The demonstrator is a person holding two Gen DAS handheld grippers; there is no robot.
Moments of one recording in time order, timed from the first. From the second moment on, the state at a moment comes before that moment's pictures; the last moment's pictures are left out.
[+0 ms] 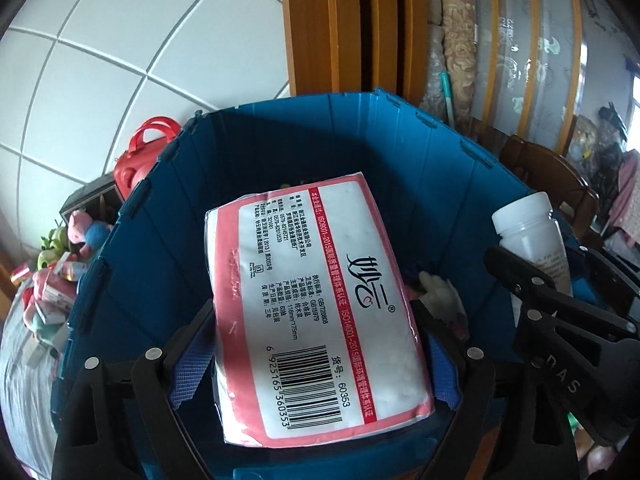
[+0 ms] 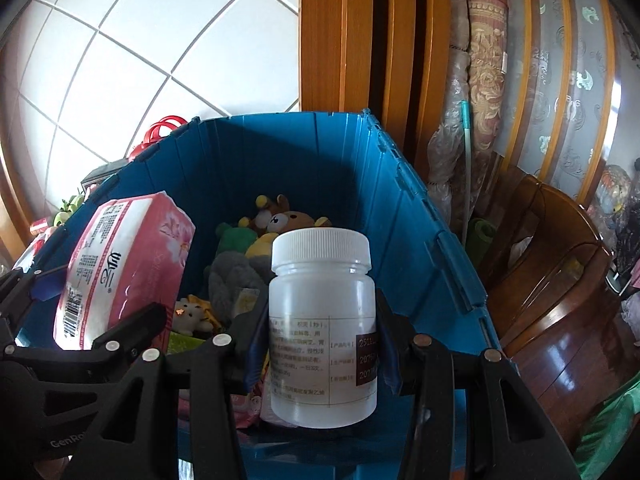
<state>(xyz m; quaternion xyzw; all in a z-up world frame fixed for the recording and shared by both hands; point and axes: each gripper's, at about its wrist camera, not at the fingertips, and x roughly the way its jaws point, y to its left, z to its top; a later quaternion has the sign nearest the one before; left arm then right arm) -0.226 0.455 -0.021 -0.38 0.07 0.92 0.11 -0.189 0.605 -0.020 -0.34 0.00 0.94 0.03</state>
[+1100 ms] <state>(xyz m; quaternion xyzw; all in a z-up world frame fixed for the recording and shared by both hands) -0.222 0.448 -0.019 -0.36 0.09 0.92 0.09 -0.193 0.608 -0.018 -0.33 0.02 0.94 0.04</state>
